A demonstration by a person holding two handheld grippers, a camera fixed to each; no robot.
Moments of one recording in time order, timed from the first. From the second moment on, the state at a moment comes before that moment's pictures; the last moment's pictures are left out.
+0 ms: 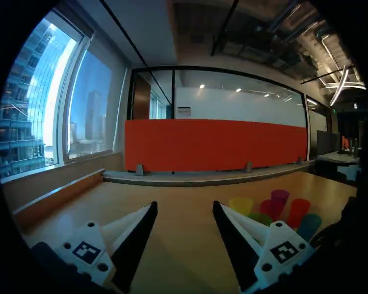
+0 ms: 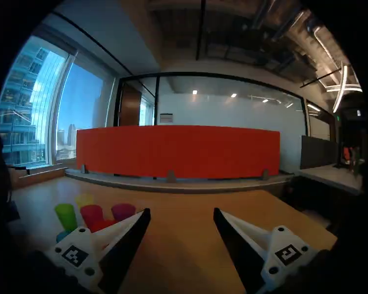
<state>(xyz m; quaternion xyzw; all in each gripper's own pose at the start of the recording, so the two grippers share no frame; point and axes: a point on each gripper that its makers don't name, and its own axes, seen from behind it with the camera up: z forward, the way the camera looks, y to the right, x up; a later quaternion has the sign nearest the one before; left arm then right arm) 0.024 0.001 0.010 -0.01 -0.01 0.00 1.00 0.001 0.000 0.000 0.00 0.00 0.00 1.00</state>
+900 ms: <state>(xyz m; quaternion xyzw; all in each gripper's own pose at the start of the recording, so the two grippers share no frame) 0.133 0.036 0.030 -0.11 -0.03 0.01 0.99 0.122 -0.022 0.009 0.06 0.01 0.03 1.00</state>
